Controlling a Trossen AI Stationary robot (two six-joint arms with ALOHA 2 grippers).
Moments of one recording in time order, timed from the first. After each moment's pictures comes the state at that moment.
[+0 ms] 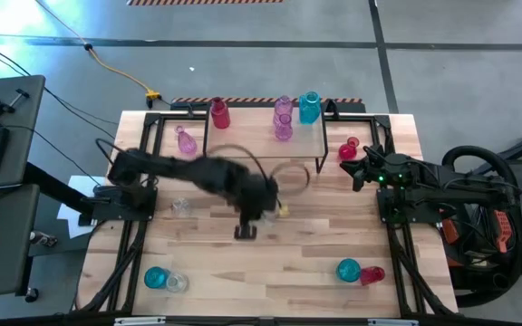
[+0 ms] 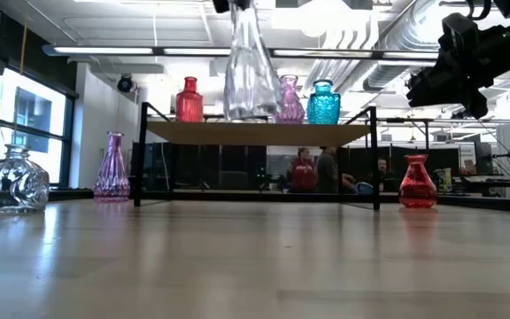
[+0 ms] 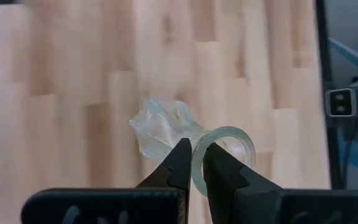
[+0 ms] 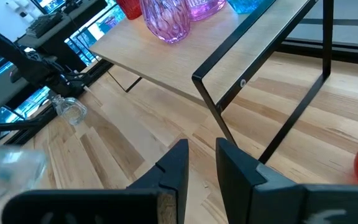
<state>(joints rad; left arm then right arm) -0.16 1.88 1.97 -1.23 0.04 -0.11 -0.13 0.34 0.38 -0.45 0.31 0.65</state>
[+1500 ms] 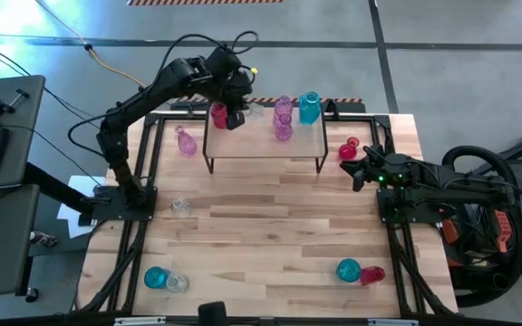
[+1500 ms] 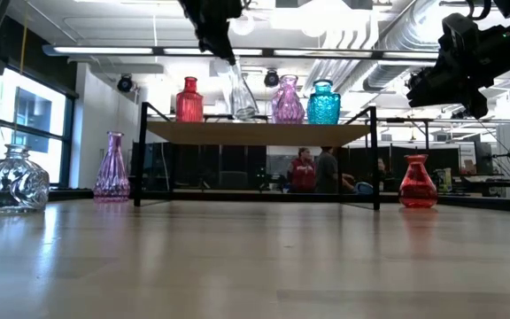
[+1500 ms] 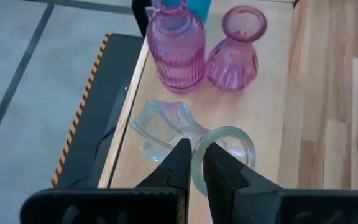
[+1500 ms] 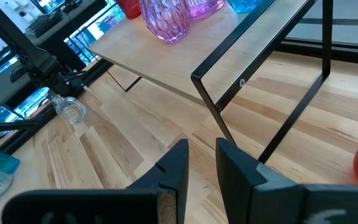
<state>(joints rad) 0.57 1.78 2.03 -1.15 0.11 0.34 -0.13 0.34 0.38 -0.45 0.31 0.65</state>
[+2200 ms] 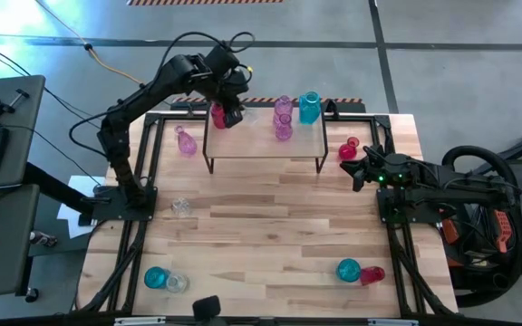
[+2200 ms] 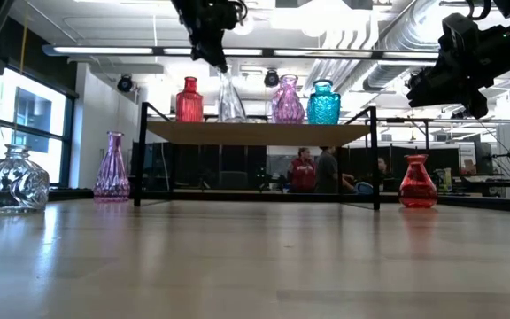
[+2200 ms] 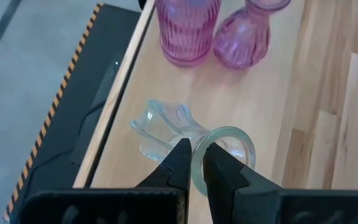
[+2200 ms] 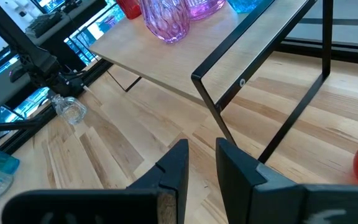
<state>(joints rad) 0.61 1.80 2.03 -1.22 0.14 0.28 -0.13 0.34 0.38 -0.45 0.31 0.65</state>
